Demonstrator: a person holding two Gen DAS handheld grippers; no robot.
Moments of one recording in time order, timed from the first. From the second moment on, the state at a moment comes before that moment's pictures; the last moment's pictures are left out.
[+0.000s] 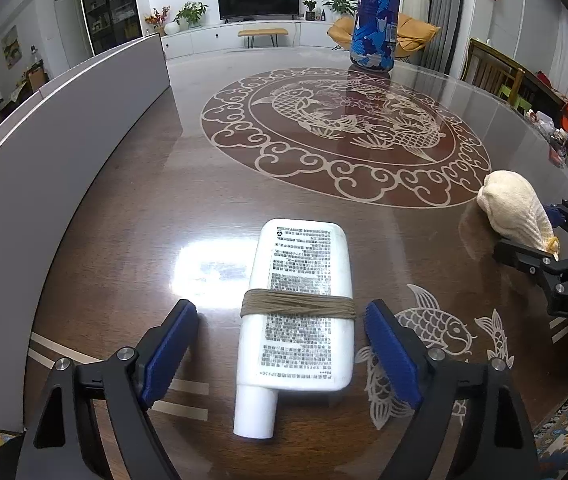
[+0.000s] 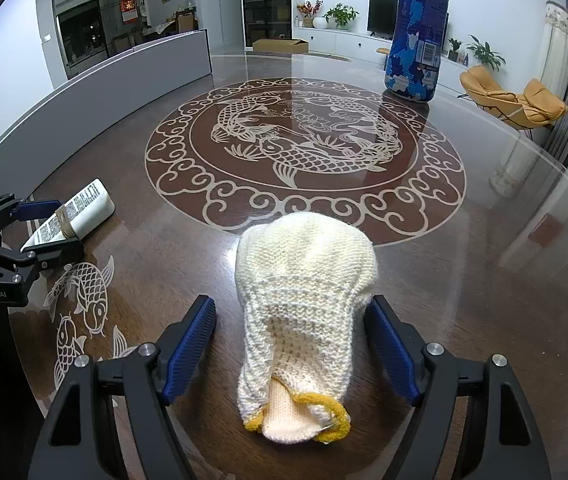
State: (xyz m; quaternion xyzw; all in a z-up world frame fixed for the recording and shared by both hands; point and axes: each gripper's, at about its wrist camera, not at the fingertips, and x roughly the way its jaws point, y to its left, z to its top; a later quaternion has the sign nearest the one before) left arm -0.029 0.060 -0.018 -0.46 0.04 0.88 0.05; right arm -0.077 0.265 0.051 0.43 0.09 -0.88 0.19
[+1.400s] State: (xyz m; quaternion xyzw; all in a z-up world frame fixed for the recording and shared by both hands) left arm -0.028 0.055 -0.022 -0.45 0.02 0.89 0.04; right arm -0.080 0.264 0.046 0.45 0.10 -0.87 0.19
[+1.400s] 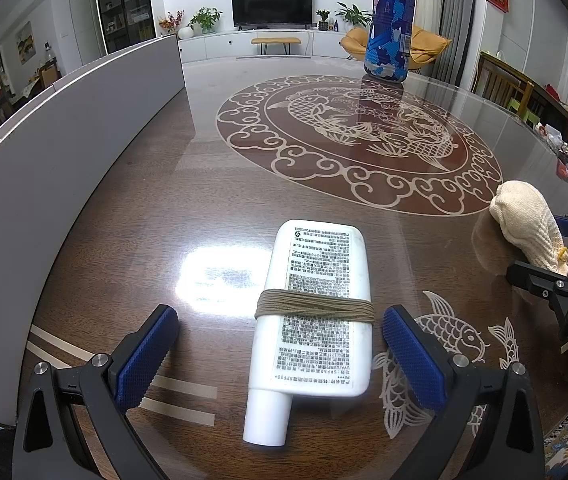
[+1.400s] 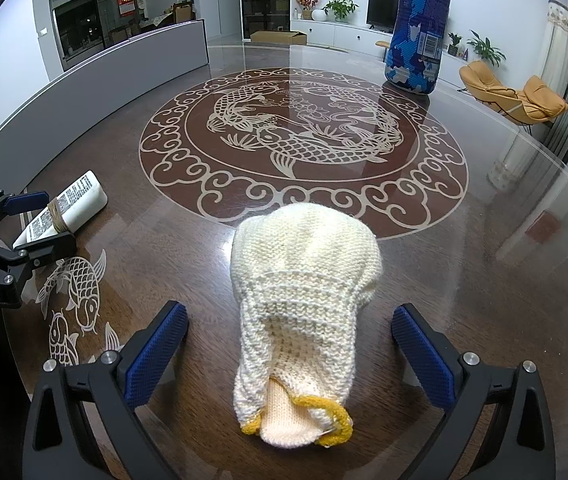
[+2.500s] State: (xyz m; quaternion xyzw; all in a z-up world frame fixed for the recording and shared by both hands) left arm -0.041 0.077 -0.019 -0.49 0.07 0.86 0.11; right arm -0.096 0.266 0.057 0.49 0.11 -0.84 0.21
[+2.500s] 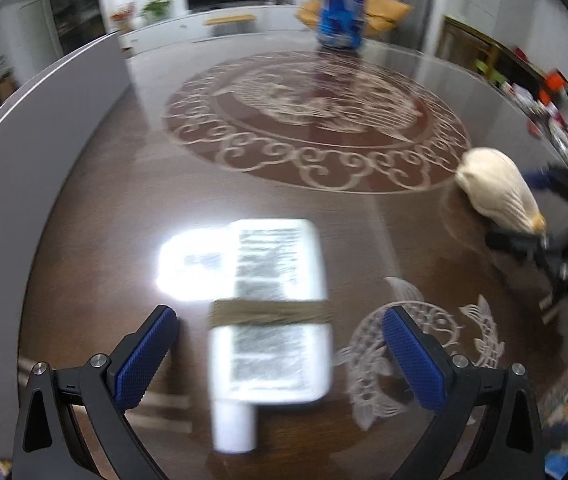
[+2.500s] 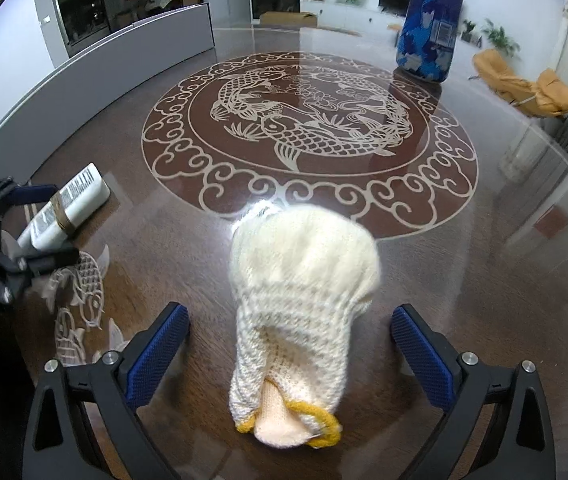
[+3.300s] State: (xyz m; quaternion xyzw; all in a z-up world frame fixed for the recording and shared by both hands) left arm -0.024 -0.053 0.128 -0.41 -0.04 0.91 0.10; right arm -0.095 0.201 0.143 0.45 0.13 -0.84 0.29
